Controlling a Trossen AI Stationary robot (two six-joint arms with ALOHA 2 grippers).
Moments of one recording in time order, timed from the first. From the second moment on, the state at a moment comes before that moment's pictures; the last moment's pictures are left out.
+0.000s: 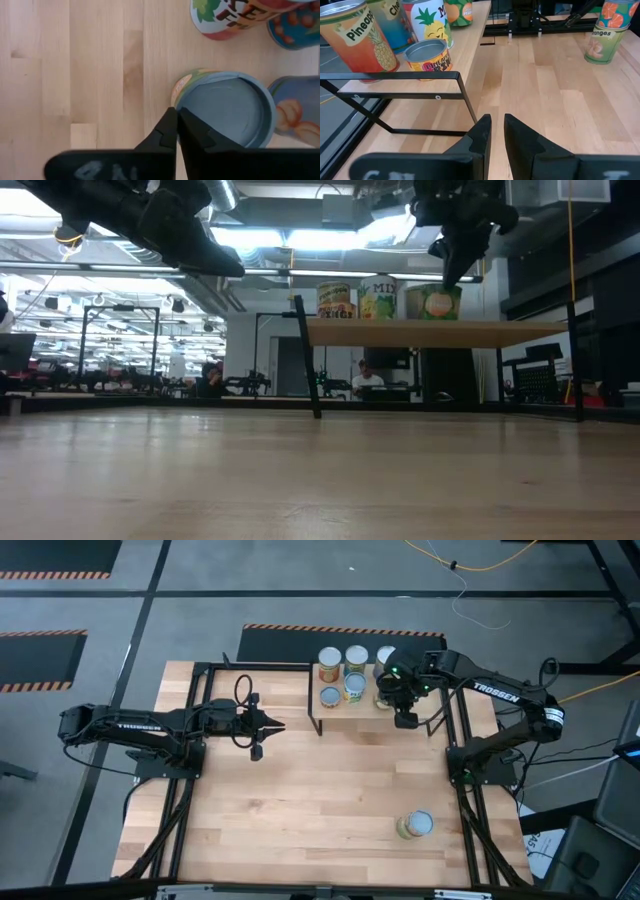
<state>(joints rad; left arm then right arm) 0.14 0.90 0.50 0.09 -0.06 0.09 -0.42 1.39 1.36 -1.17 -0.03 -0.45</state>
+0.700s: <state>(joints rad) 0.14 0.90 0.50 0.09 -0.06 0.08 -0.42 1.39 1.36 -1.14 -0.03 -0.45</state>
